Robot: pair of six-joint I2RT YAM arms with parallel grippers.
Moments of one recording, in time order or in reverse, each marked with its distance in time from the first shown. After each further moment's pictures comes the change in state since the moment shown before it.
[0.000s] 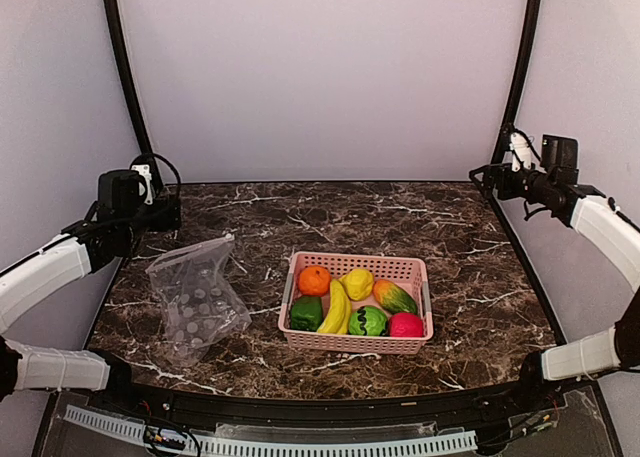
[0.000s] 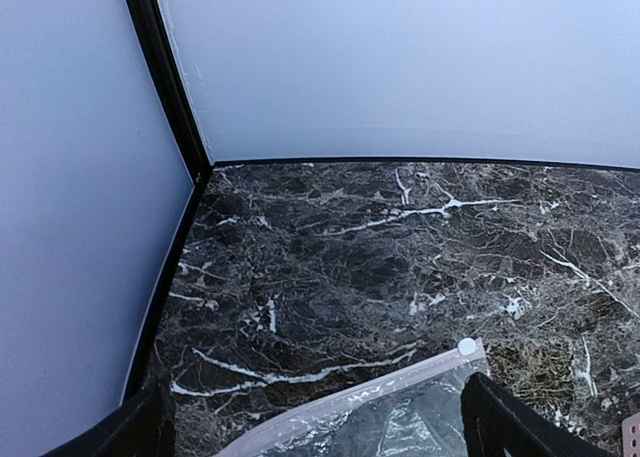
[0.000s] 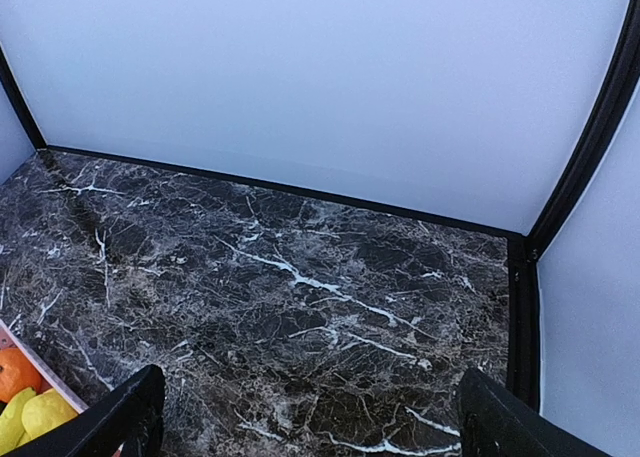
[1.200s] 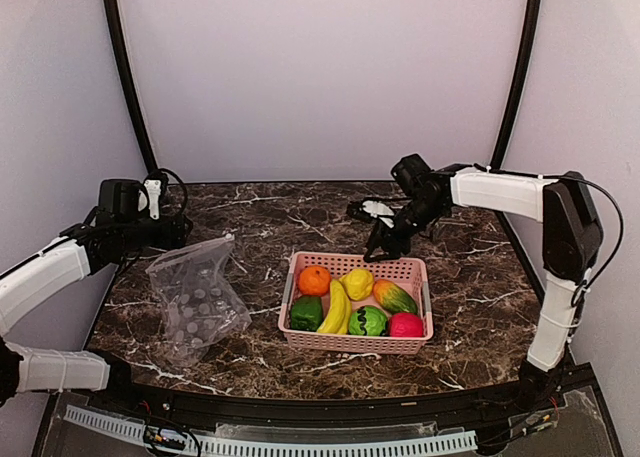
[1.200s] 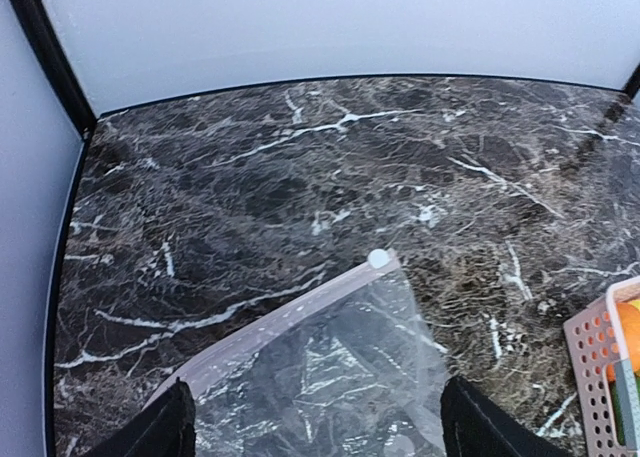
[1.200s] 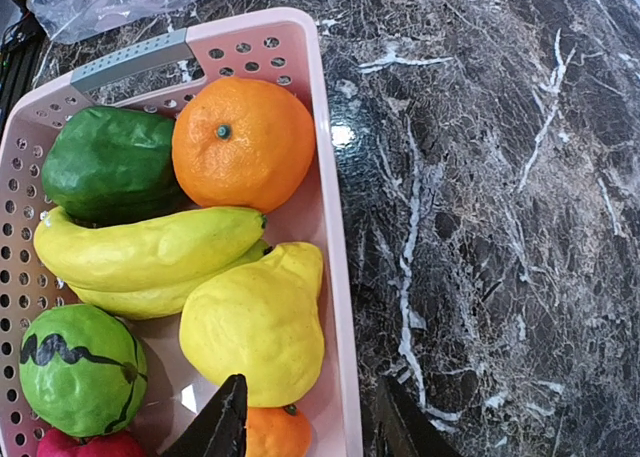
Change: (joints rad) left arm 0.056 -0.008 -0.035 -0.127 0.327 0.002; right arm 0.557 0.671 0.444 -0.522 -0.218 -0.586
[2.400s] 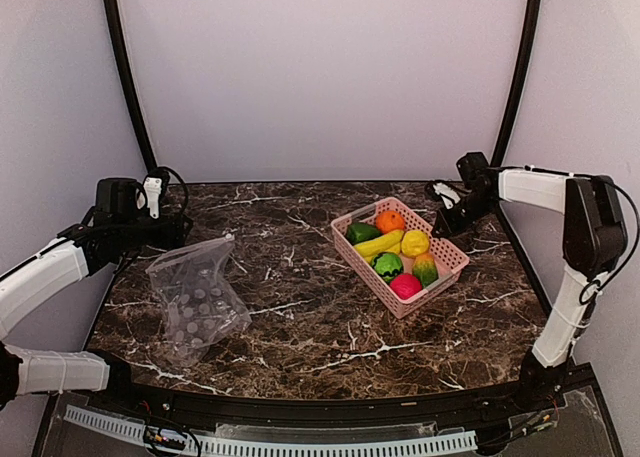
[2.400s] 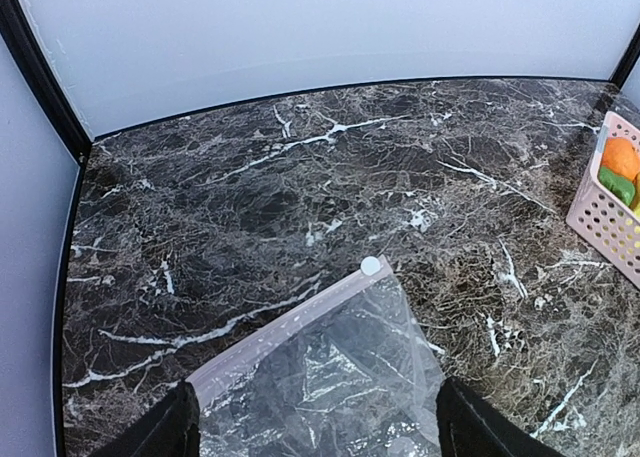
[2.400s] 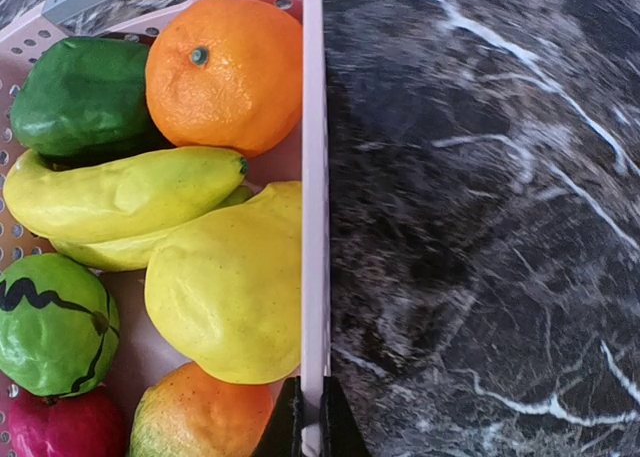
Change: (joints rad) left arm 0.000 -0.025 0.000 0.014 0.048 0.064; right arm -0.338 -0.058 -0.118 0.072 0.246 0.439
